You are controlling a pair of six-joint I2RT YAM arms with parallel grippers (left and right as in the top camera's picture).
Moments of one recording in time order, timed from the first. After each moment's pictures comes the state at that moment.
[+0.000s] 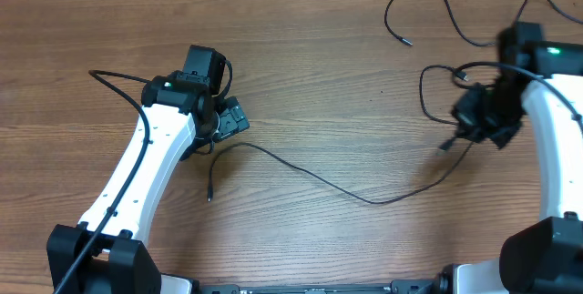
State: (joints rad) left arm -0.22 1.59 1.28 -1.08 -0.07 -0.70; right arm -0.16 1.63 1.54 -1.49 -0.13 0.65
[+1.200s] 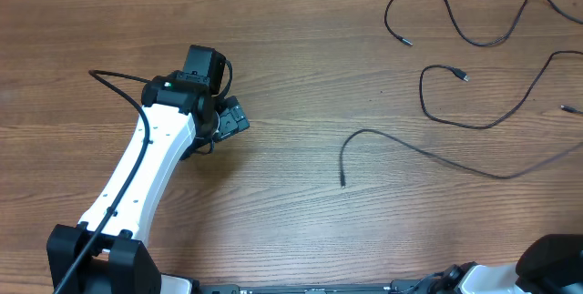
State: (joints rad) left arm -0.22 1.59 1.28 -1.08 -0.07 -0.70; right arm -0.76 1.62 1.82 -1.20 -0.09 0.59
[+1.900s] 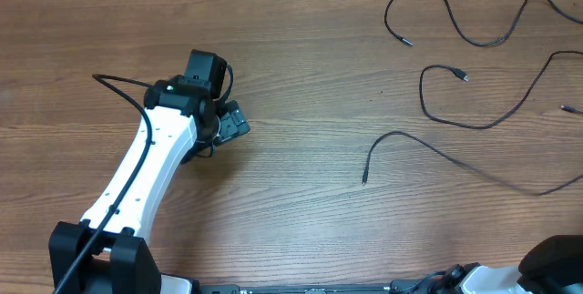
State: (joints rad) left arm -0.22 1.59 1.24 -1.05 -0.07 -0.70; right arm -0.85 1.62 1.82 -0.82 0.09 0.59
